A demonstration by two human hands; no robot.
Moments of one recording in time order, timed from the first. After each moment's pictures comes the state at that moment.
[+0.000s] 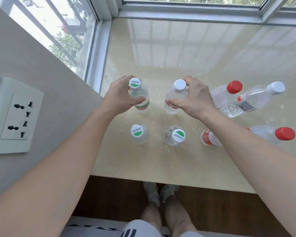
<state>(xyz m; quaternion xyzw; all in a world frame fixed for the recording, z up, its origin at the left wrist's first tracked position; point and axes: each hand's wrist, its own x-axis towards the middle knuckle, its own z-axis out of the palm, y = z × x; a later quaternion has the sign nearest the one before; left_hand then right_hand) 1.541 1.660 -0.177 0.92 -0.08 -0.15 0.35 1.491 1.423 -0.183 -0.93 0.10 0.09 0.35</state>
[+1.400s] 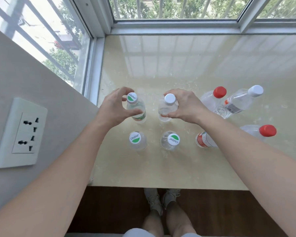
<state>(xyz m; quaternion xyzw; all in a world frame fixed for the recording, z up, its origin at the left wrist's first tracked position) 1.531 1.669 -0.160 0.91 -0.09 -0.17 0.37 1.489 1.418 -0.166 -0.93 0.02 0.16 0.34</state>
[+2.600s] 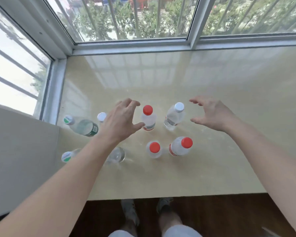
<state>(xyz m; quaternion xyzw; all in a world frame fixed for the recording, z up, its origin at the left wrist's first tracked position) 1.489 1.456 -0.108 0.95 -0.24 -0.12 0.16 1.424 1.153 -0.109 -0.95 0.08 0.16 0.25</state>
